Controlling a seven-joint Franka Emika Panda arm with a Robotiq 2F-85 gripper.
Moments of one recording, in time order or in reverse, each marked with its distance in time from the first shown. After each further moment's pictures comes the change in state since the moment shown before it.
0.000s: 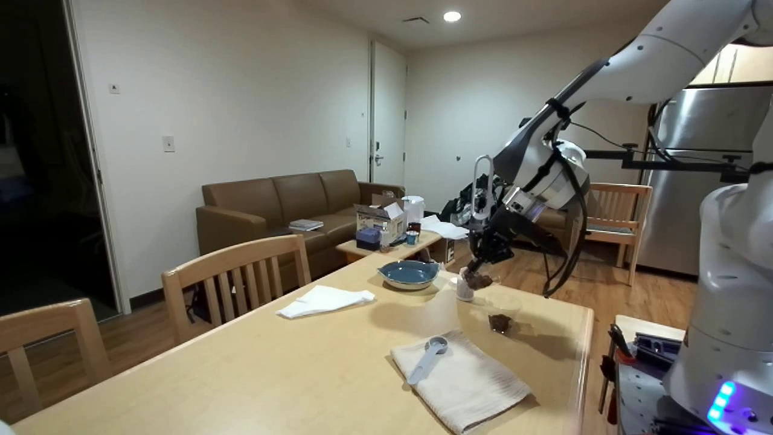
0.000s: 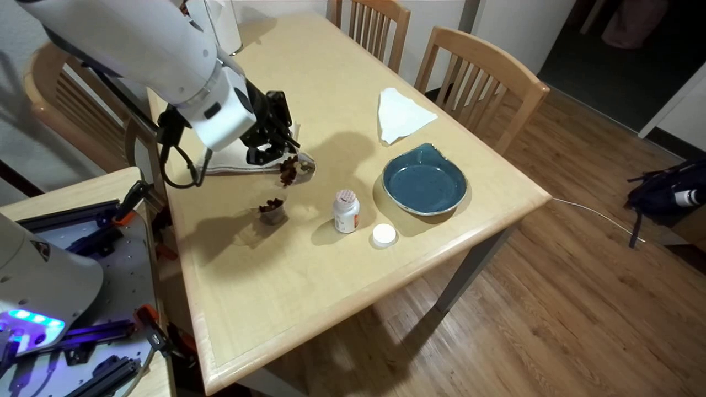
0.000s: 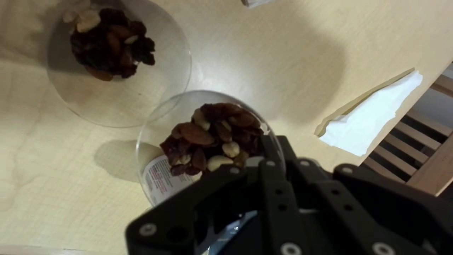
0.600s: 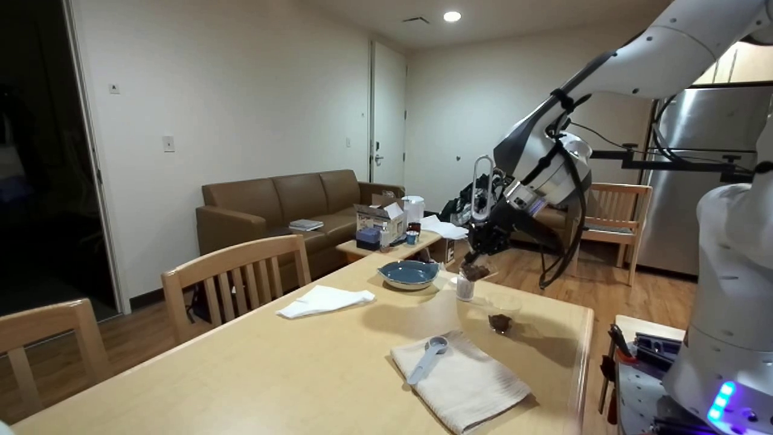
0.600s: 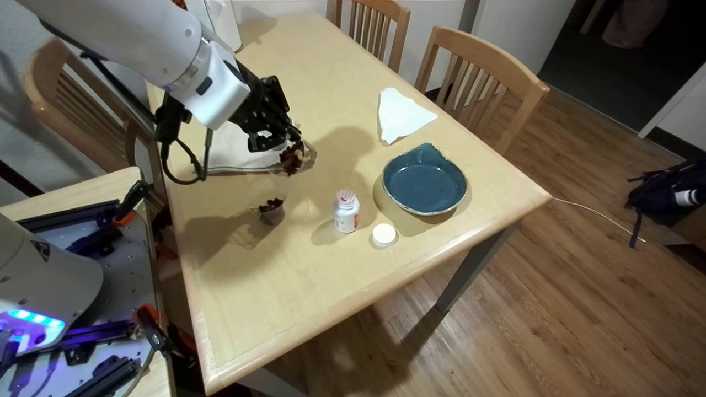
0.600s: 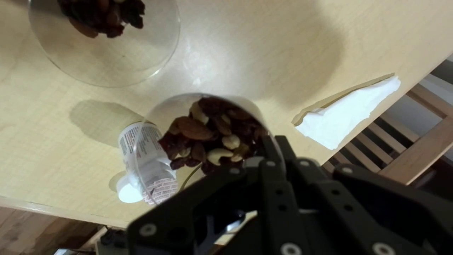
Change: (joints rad) arm 0.050 -0.036 0.002 0.008 0.089 0.074 -0.188
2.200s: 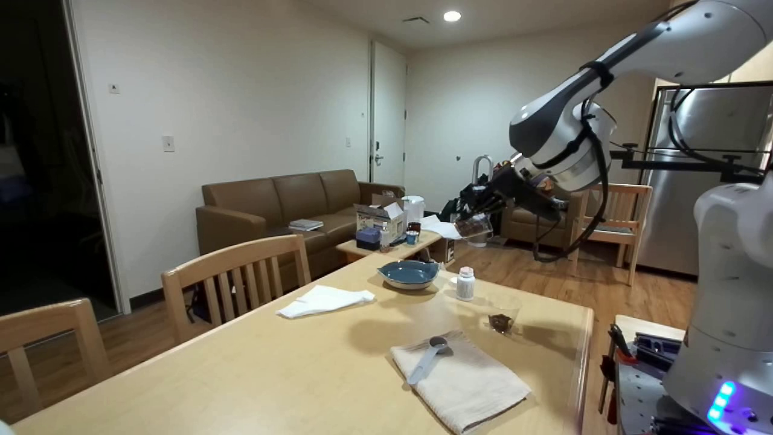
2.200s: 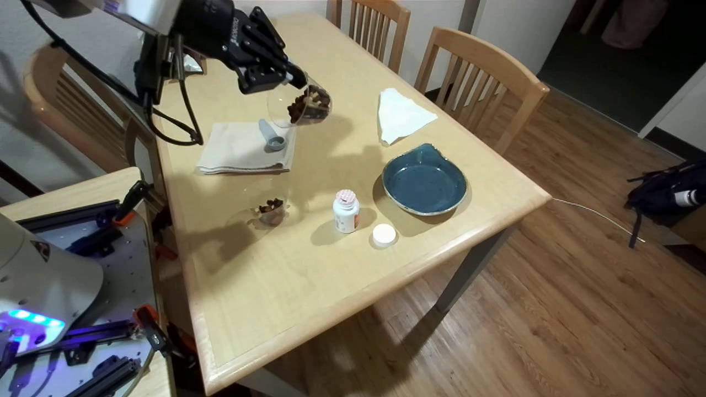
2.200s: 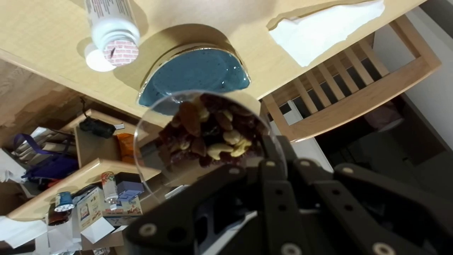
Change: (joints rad) arm 0.044 -0.145 0.093 -0.028 -0.137 0.302 0.072
